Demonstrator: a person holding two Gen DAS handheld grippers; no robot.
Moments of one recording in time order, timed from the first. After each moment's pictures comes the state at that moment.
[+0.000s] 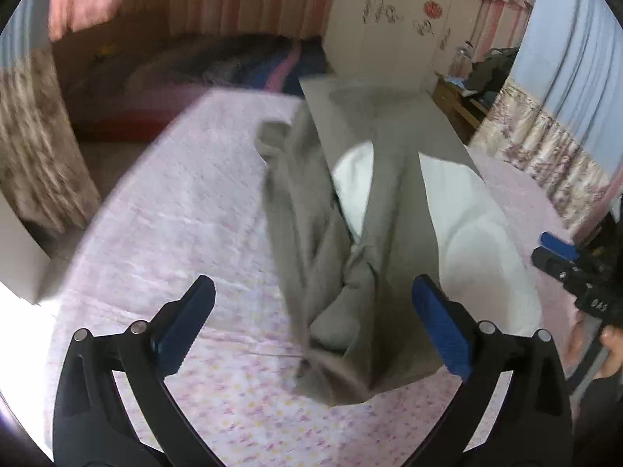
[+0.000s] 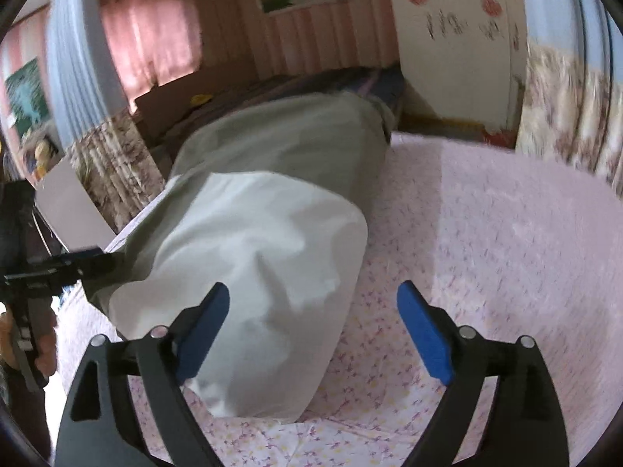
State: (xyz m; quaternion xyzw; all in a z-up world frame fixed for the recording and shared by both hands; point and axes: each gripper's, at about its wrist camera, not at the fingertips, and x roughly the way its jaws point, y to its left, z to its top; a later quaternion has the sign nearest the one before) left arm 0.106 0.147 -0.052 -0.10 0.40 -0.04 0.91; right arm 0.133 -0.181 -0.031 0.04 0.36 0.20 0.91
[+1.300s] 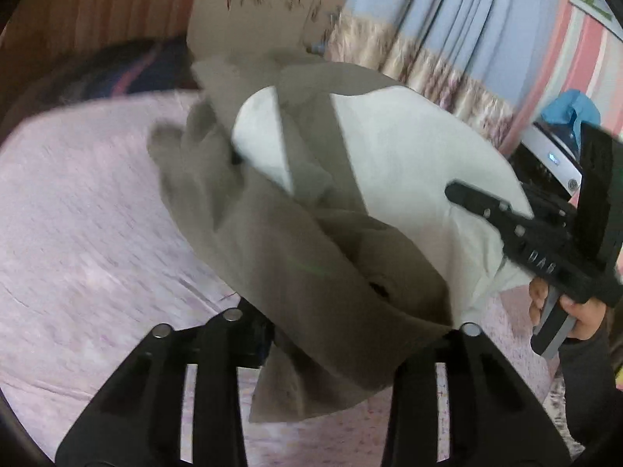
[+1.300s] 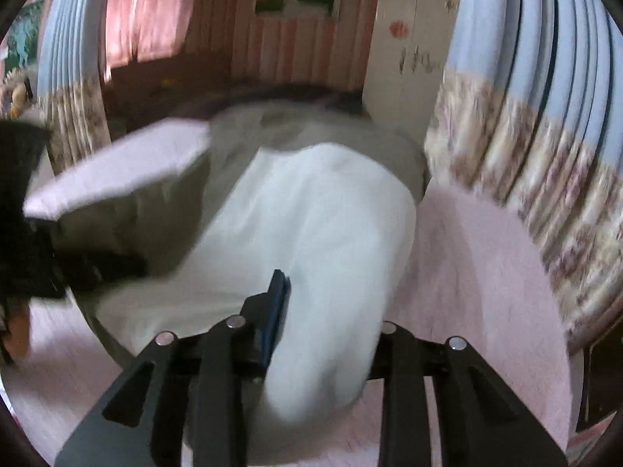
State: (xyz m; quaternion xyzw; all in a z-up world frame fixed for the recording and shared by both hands) left arm 0.140 -0.112 -0.078 -0.06 0.38 -0.25 0.89; right arm 0.120 -0.335 -0.045 -0.10 0.32 0.13 0.93
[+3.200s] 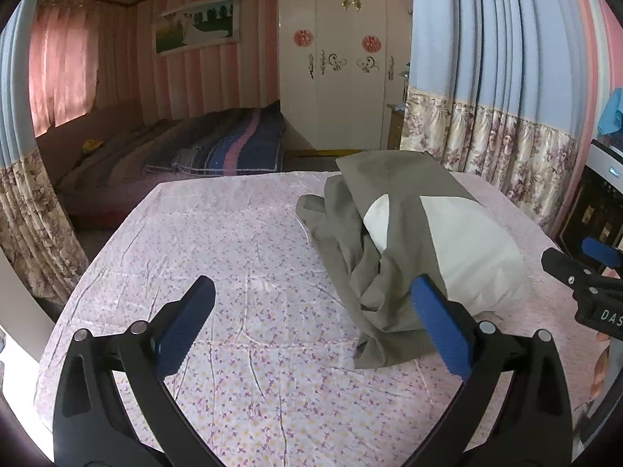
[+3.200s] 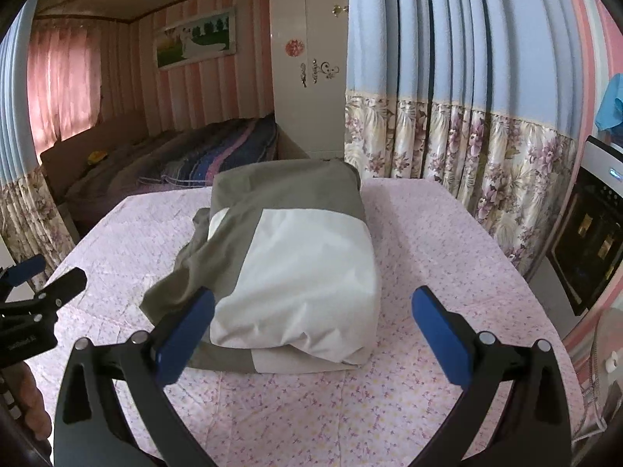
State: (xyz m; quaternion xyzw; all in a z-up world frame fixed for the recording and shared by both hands) left arm 0.010 -0.054 0.030 0.02 0.27 -0.05 0.96; right arm -0.011 -0.310 0.034 0.03 0.26 -0.03 0.96
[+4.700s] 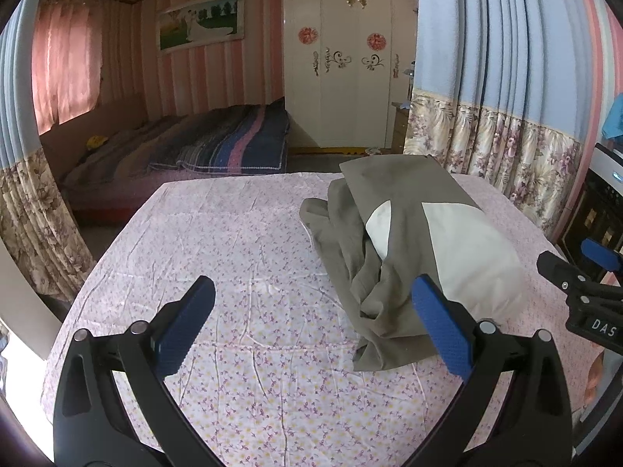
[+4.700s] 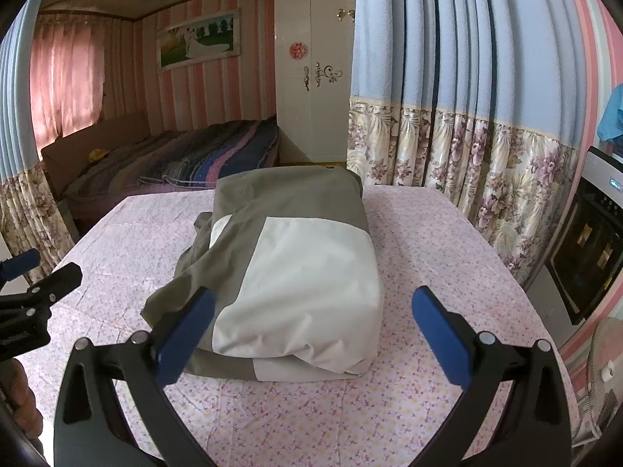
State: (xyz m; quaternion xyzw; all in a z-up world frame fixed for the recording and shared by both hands) left arm 0.011 -0.053 0.039 0.02 0.27 -0.04 0.96; right arm -0.004 -0.301 0.035 0.02 0.26 -0.03 0.97
